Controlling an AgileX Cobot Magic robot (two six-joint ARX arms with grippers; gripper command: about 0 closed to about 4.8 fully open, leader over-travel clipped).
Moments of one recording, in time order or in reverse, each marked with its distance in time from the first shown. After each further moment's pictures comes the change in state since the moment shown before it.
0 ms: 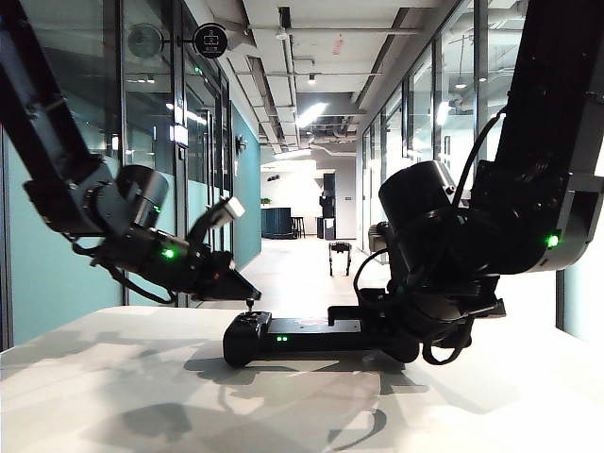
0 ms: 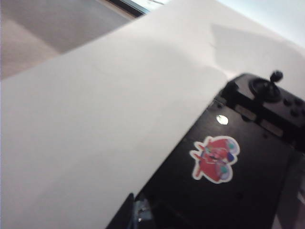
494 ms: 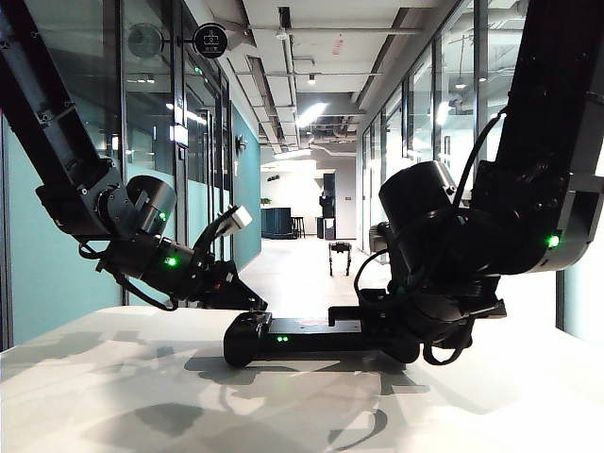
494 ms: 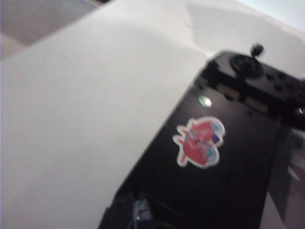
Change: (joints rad) left arm 0.000 0.035 0.063 -0.124 0.068 0.132; right arm 0.000 0.000 -0.001 0.000 0.000 0.002
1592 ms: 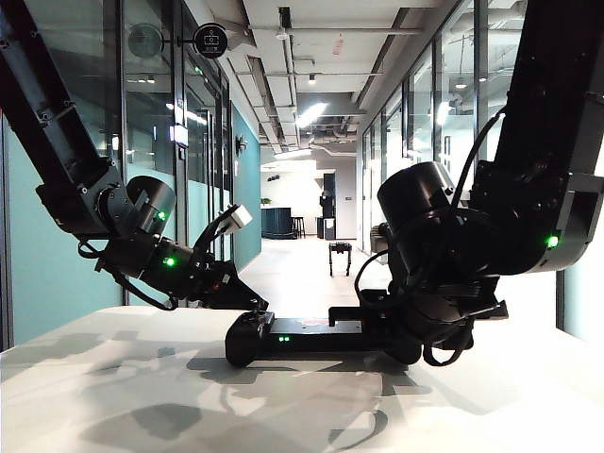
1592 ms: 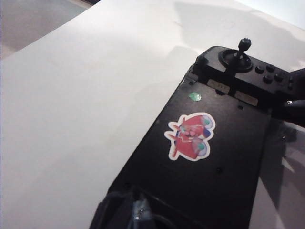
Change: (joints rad) left arm 0.001 0.000 0.005 -0.019 0.034 0.051; right arm 0.000 0.000 0.000 -0.006 0.020 0.016
